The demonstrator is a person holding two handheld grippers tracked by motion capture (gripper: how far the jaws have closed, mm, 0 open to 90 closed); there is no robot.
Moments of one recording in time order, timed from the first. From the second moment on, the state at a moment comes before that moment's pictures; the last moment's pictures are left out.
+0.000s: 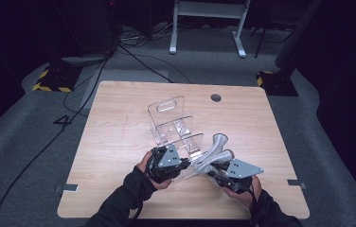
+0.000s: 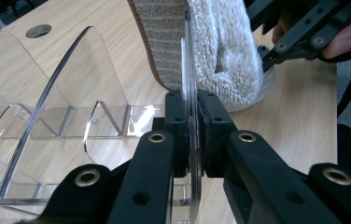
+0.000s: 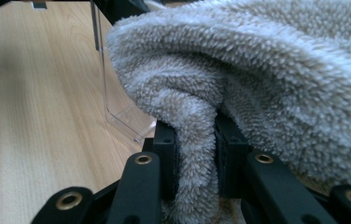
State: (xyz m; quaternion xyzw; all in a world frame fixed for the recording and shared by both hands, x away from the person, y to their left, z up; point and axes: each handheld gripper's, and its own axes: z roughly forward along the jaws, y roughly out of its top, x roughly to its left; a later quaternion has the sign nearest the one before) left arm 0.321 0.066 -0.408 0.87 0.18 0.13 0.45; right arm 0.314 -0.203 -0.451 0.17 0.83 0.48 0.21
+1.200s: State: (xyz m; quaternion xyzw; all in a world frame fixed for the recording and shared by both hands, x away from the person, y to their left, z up) left arm 0.322 0.058 -0.410 0.86 0.19 0.13 0.44; right arm 0.295 -0.118 -0.484 0.07 0.88 0.45 0.15
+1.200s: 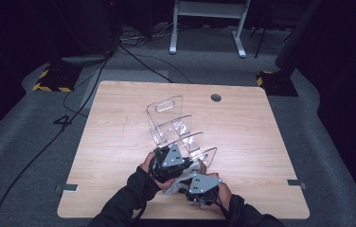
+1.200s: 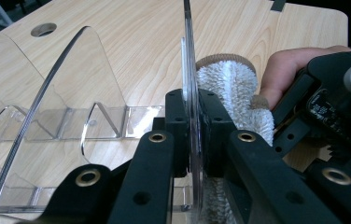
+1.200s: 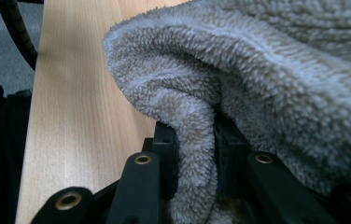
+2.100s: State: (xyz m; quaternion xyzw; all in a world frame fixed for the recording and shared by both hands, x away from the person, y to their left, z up) left arm 0.328 0.064 -0.414 0.86 0.19 0.11 0.46; right arm 0.309 -0.167 -0.465 0.12 0.86 0.47 0.18
